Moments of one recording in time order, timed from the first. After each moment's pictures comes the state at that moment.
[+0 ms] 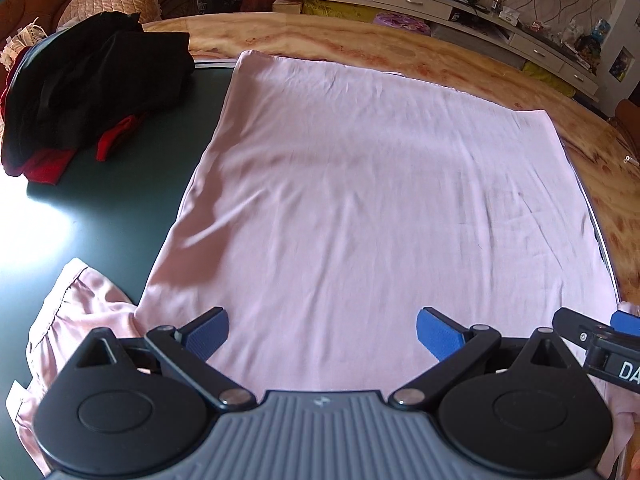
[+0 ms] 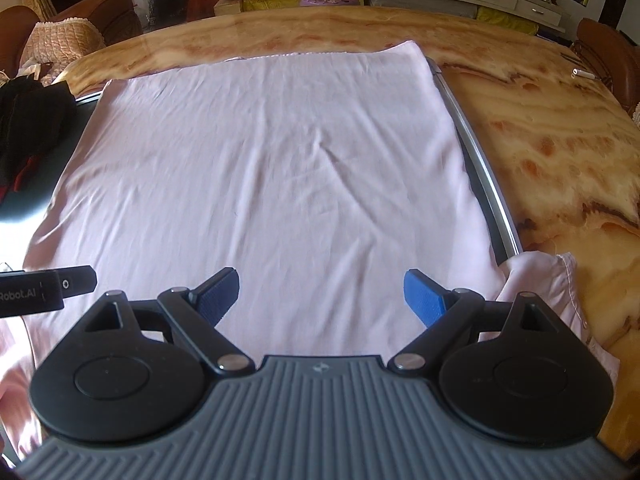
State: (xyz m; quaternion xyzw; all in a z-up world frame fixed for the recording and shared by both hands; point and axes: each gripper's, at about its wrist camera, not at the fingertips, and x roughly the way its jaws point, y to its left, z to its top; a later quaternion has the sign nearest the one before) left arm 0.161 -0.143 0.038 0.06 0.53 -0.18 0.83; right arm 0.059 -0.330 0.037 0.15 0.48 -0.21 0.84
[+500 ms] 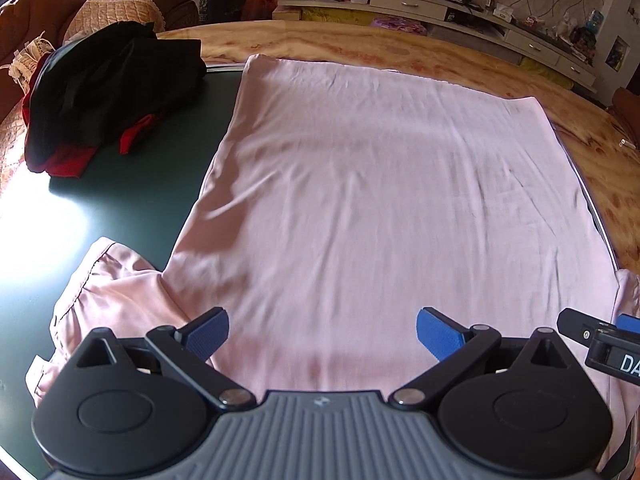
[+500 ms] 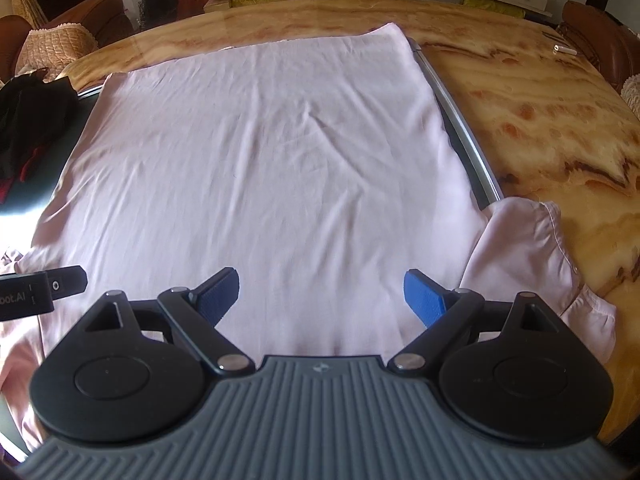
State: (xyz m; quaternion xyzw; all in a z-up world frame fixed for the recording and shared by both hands) left arm 0.125 -0.128 0.049 0.08 0.51 -0.18 0.84; right arm 0.019 -0.315 0.038 0.17 0.47 -0.23 0.83
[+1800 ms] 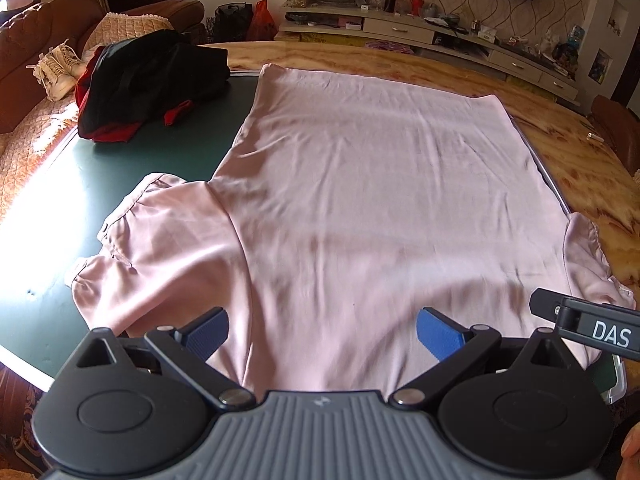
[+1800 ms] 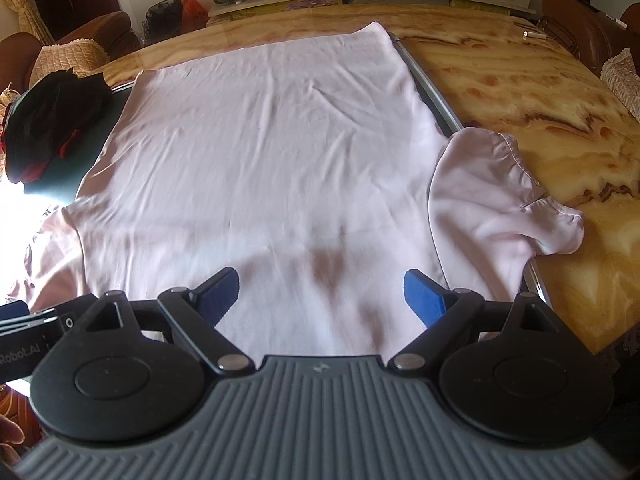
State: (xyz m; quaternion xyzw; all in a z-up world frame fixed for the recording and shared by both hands) left arm 0.001 -0.065 0.077 0.07 0.47 -0.19 0.86; right arm -0.080 -0.249 0.065 0.18 0.44 -0.23 0.85
